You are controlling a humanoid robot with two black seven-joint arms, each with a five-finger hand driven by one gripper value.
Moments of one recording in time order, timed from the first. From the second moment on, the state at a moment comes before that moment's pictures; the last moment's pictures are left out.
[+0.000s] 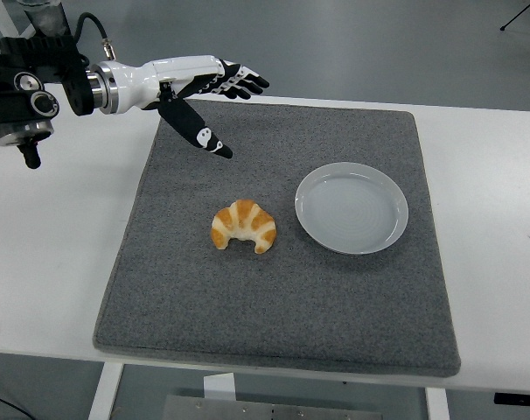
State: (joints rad) left arm -1.63 0.76 0.41 -1.43 0.48 -0.02 -0.27; right arm 0.05 0.00 0.00 0.11 0.07 0.07 -0.03
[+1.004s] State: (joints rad) left arm -1.11 0.66 0.21 -1.37 0.86 0.23 -0.41; right arm 0.05 0.00 0.00 0.11 0.07 0.07 -0.03
